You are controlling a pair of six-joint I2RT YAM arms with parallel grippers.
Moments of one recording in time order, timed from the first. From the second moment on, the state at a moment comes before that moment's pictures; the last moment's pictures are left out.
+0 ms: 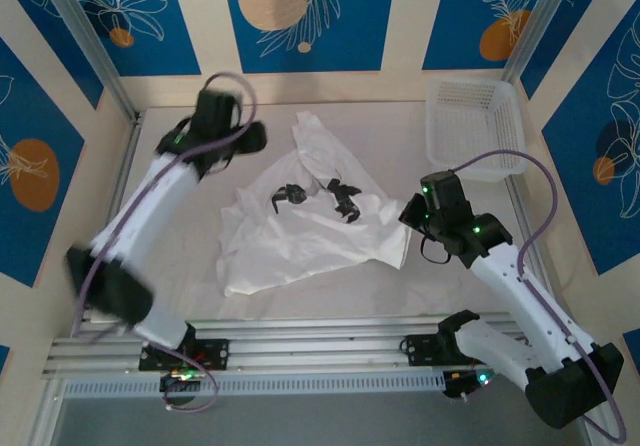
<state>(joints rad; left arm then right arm) -0.42 1.31 1.34 -0.70 -0.12 -0.47 0.40 0.92 0.91 -0.78 0.12 0.83</state>
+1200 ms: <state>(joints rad) -0.40 1.13 0.46 -0.42 -0.27 -0.75 0.39 0.94 0.91 -0.70 -0.04 0.82</state>
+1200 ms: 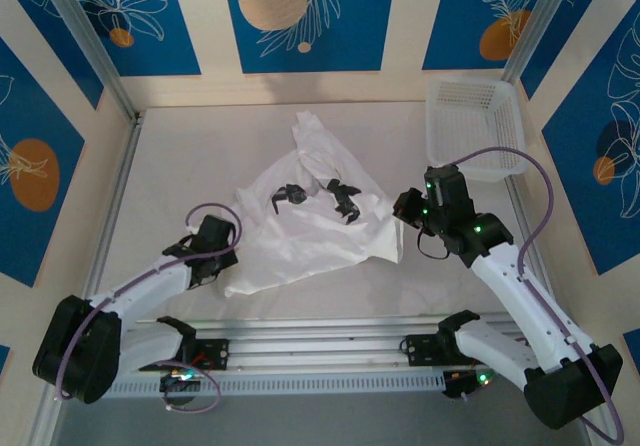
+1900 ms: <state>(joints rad) -0.37 0.94 0.61 -0.57 -0.21 -0.63 0.39 0.87 1.08 -0.76 0.00 0.77</state>
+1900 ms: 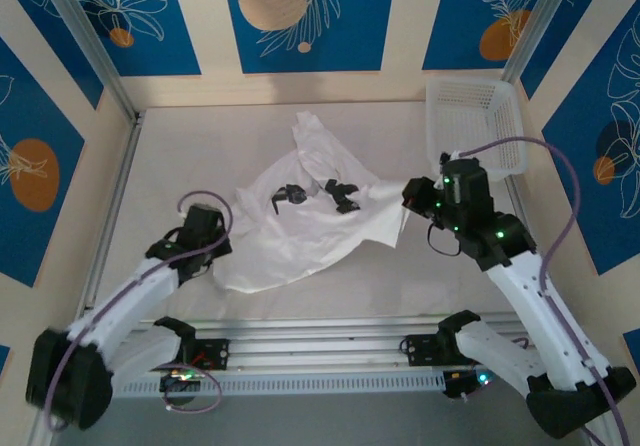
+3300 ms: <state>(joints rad) -0.20 1.74 1.08 -0.29 0.03 -0.59 0.16 1.09 0.99 -0.66 0.20 0.58</state>
